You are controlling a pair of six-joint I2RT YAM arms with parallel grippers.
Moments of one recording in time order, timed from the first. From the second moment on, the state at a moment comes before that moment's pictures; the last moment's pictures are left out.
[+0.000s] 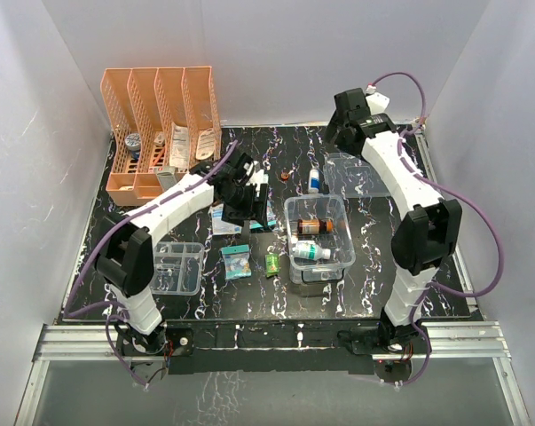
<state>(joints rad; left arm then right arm) -0.59 1.74 1.44 -0.82 0.23 -0.42 0.27 1.84 1.86 -0.86 0.44 0.69</state>
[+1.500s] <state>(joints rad) -0.86 2.00 1.46 -0.94 0.01 -0.87 0.20 1.70 1.51 -0.71 0.37 0.62</state>
